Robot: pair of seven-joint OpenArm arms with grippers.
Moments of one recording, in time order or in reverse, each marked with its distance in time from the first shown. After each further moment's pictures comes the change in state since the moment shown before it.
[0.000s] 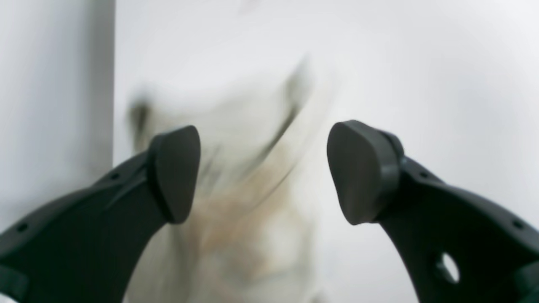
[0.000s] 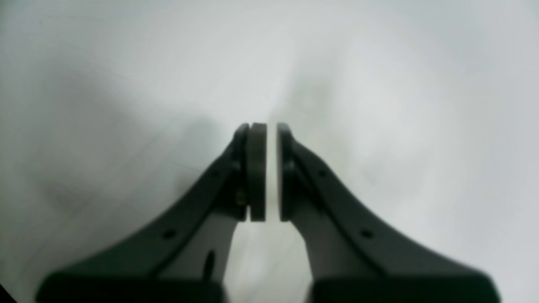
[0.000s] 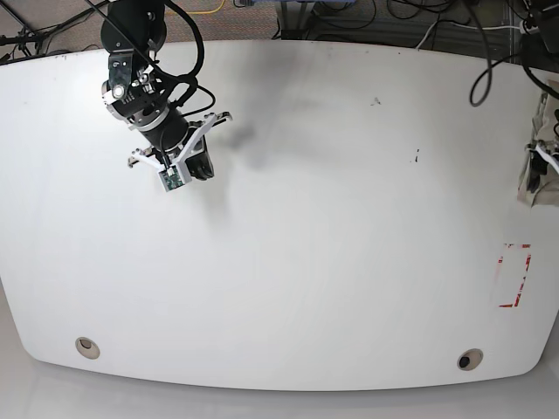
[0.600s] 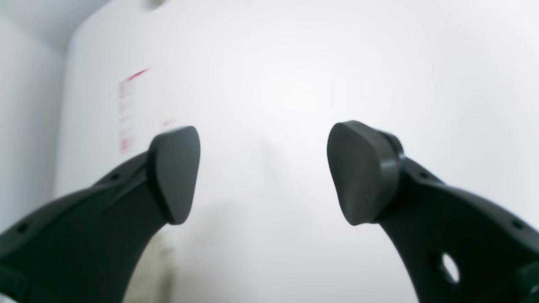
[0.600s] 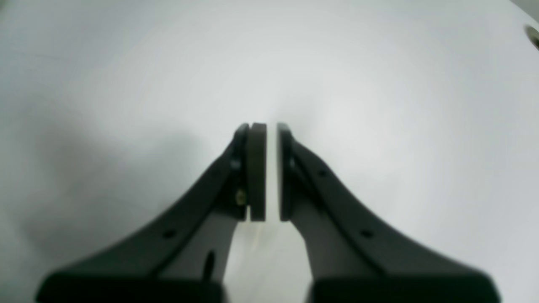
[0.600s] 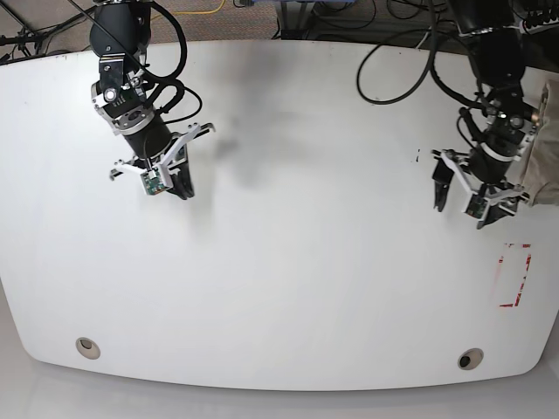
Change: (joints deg) left arm 0.3 25.0 10.0 25.8 19.0 6.0 4.6; right arm -0.3 3.8 1.8 -4.8 -6.9 -0.4 19.3
